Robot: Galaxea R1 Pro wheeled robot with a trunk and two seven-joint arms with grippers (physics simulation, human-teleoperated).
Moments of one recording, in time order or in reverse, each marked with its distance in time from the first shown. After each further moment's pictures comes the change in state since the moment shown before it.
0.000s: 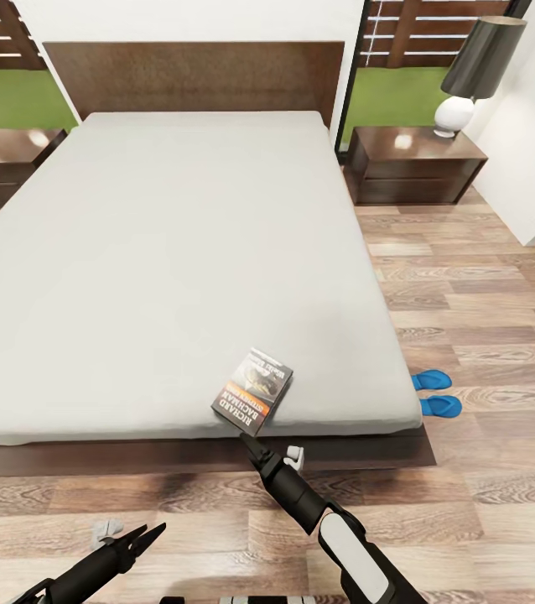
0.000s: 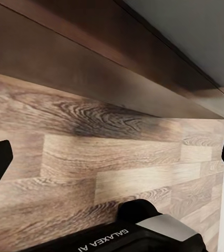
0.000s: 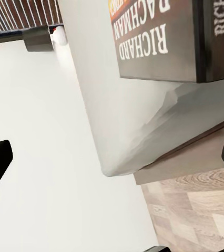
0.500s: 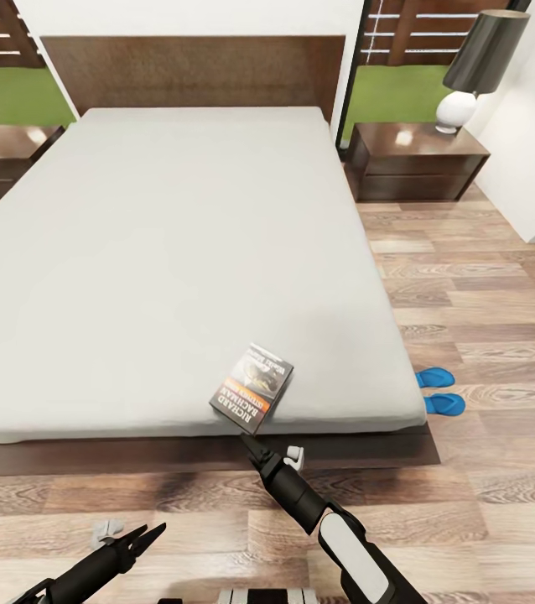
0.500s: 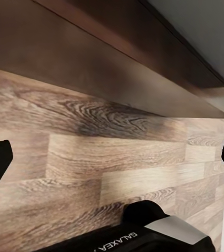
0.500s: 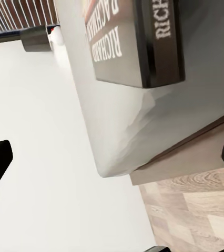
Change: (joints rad) left arm 0.000 -0.001 0.000 0.000 0.000 0.000 0.001; right arm 0.000 0.000 0.000 0.000 0.000 0.000 0.000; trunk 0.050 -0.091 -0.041
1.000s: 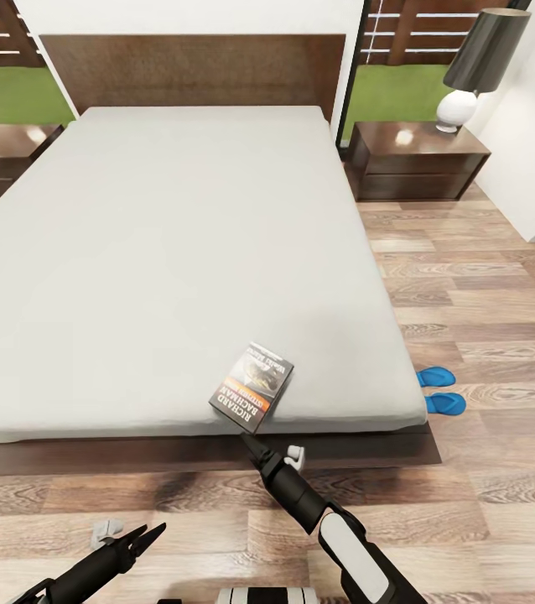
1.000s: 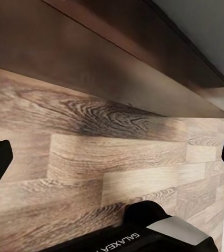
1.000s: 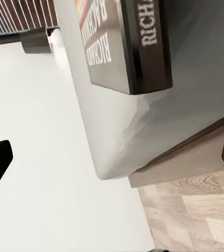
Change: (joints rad) left arm 0.000 0.000 0.000 0.000 0.000 0.000 -0.001; right arm 0.000 0.000 -0.001 -0.001 0.000 -0.009 0.000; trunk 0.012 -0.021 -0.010
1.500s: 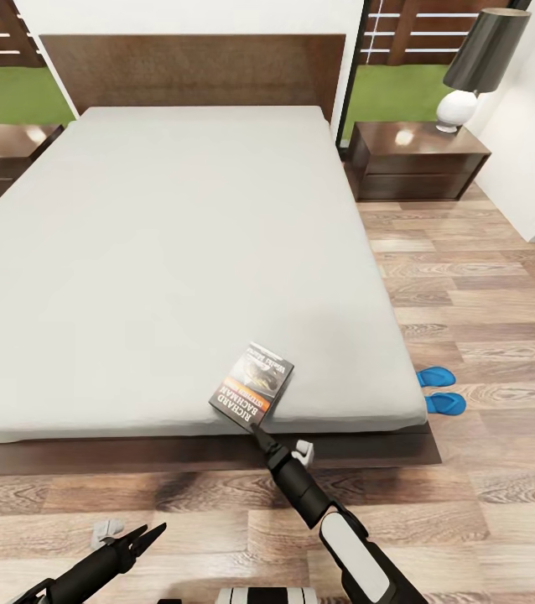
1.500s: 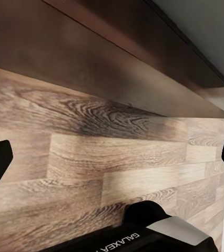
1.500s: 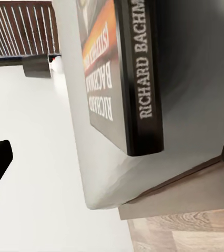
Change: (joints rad) left arm 0.000 -0.001 0.000 0.000 0.000 0.000 0.001; right arm 0.000 -0.002 -0.005 -0.001 0.000 -0.141 -0.002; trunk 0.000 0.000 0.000
